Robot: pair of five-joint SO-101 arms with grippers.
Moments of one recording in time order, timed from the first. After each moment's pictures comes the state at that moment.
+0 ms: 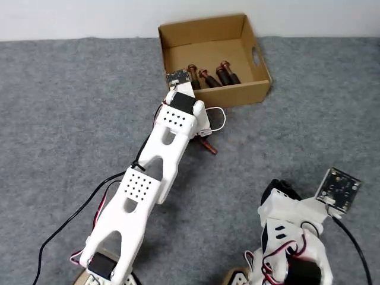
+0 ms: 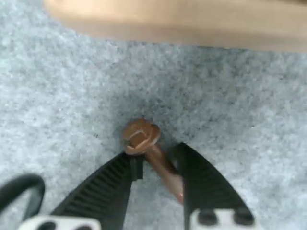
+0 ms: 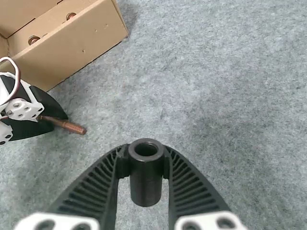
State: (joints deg) left arm 21.1 77.1 -81.2 98.9 49.6; right arm 7.4 -103.1 68.4 81.1 -19.8
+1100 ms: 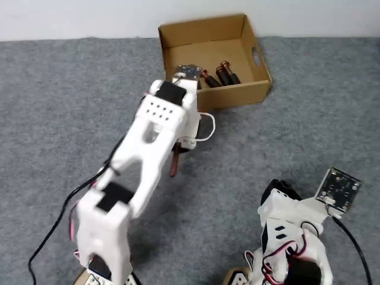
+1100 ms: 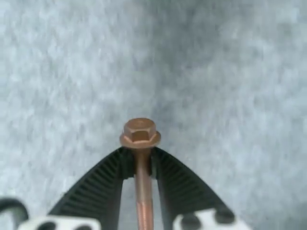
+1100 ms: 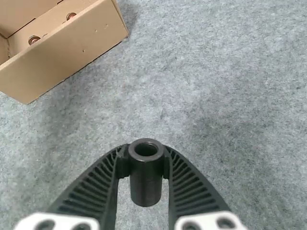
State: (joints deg) left arm 22.2 20.1 -18.9 98.2 23.7; right arm 7.4 -103.1 68.4 81.1 -19.8
